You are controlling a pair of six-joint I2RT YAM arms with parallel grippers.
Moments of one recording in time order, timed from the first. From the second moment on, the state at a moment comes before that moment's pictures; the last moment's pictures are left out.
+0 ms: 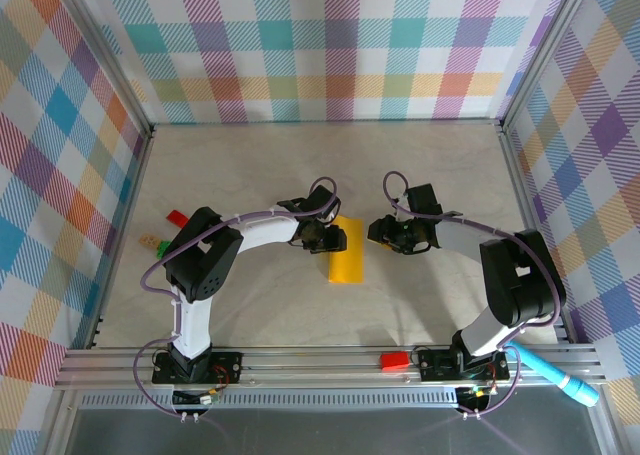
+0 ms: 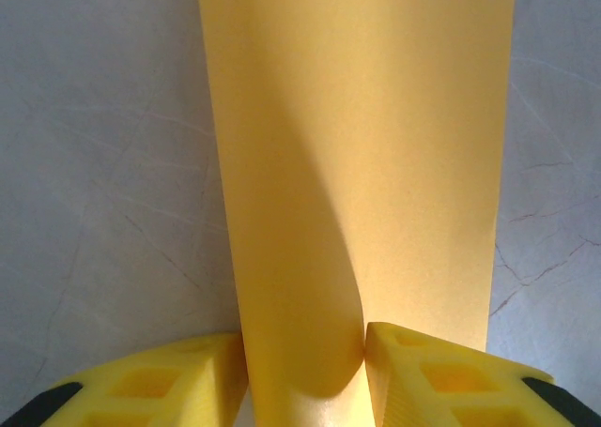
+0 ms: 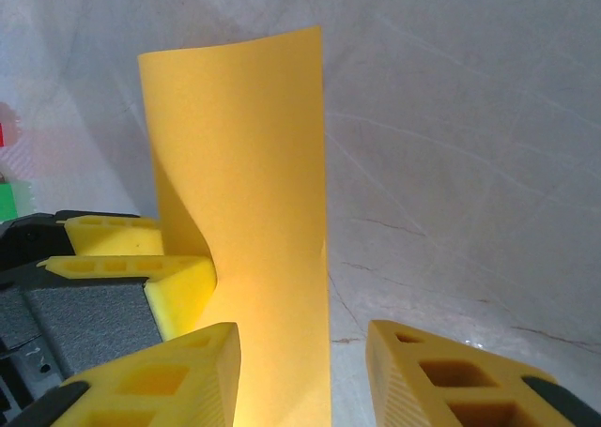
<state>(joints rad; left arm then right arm) -0.72 1.97 1.24 -0.41 0.21 -0.69 0.31 1.60 0.79 -0.22 -0.56 0.56</state>
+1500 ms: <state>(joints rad) -0.67 1.78 1.23 -0.44 0.18 -0.58 0.39 1.82 0.86 -0.16 -0.65 0.59</state>
